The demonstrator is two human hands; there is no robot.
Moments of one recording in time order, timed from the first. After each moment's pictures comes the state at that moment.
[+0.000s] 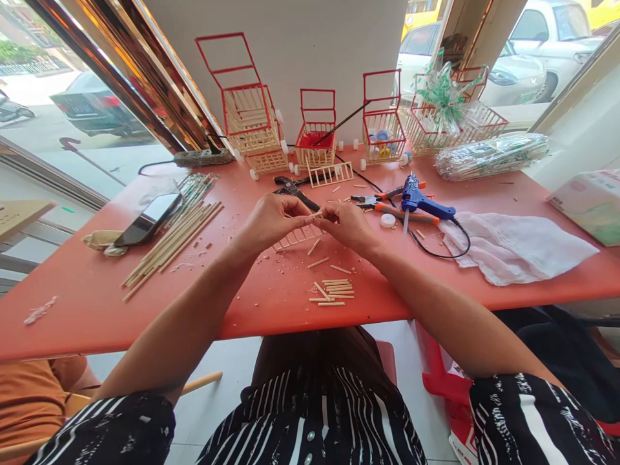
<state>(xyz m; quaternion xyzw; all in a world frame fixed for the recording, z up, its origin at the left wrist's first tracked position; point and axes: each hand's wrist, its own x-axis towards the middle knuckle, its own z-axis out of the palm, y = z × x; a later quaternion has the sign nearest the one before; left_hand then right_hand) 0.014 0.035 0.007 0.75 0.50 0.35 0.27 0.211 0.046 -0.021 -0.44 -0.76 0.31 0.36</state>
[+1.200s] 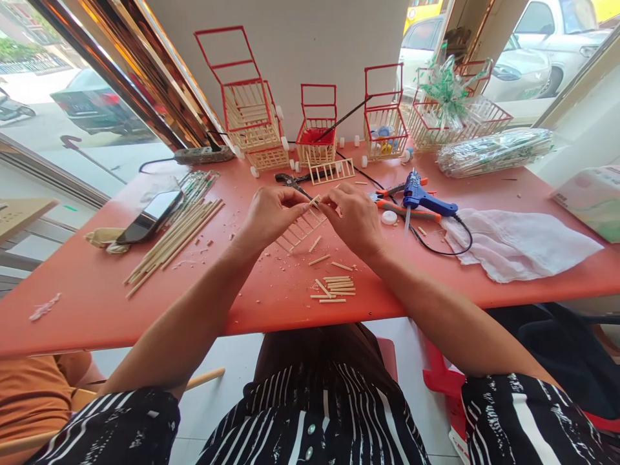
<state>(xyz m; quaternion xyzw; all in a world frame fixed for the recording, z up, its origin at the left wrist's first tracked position) 0.022 0.030 0.015 0.71 0.54 0.40 0.24 0.210 0.028 -0.006 -0.48 -0.78 0.07 0.40</state>
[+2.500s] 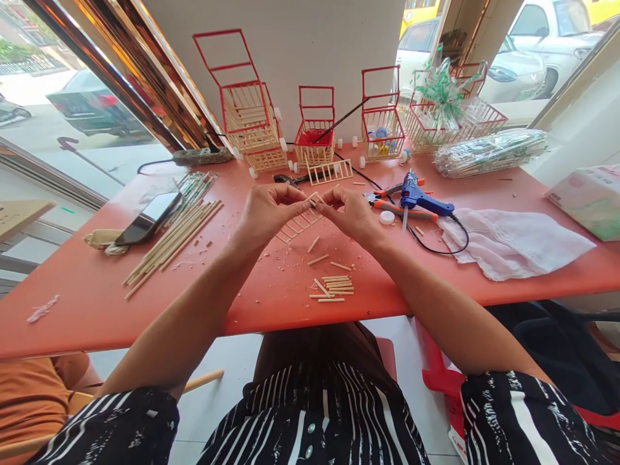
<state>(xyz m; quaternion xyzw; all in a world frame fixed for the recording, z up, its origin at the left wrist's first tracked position) 0.021 0.031 0.013 0.67 0.48 0.48 0.30 0.217 0.046 -0.009 -0.43 -0.74 0.29 0.43</state>
